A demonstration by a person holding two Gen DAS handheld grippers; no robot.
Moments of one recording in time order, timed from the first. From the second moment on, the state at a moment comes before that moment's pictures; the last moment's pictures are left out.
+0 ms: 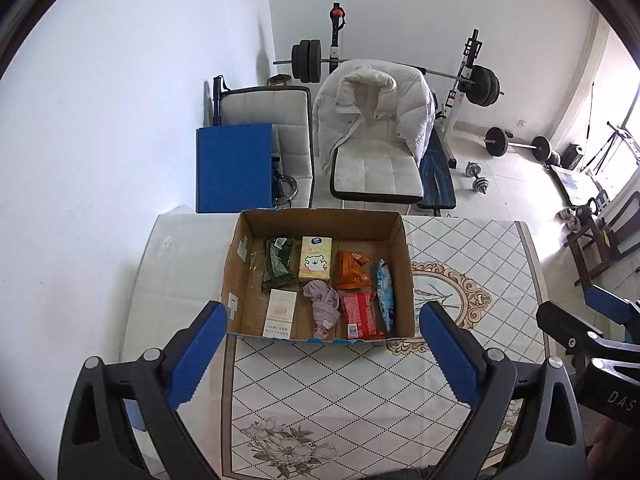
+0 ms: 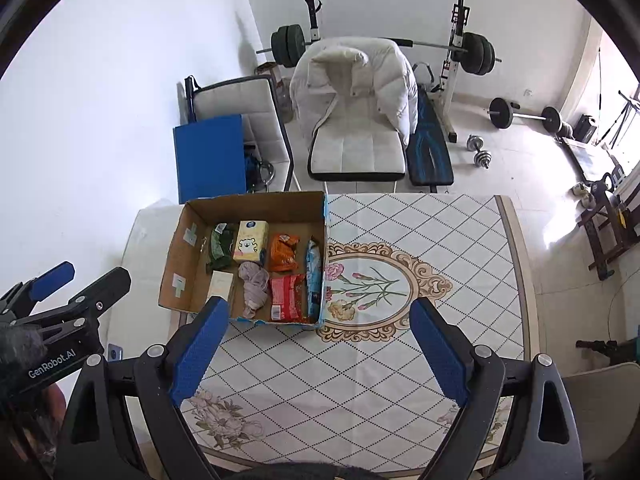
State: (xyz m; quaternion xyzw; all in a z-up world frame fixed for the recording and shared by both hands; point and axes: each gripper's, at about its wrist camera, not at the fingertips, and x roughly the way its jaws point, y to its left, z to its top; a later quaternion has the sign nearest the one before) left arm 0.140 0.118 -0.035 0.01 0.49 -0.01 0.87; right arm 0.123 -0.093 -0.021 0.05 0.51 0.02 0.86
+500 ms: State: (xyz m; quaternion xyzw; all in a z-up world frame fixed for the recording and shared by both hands) left arm 0.101 0.116 -0.004 0.01 0.47 0.00 0.88; right arm 0.084 -0.095 0.021 0.03 0.47 0.01 0.88
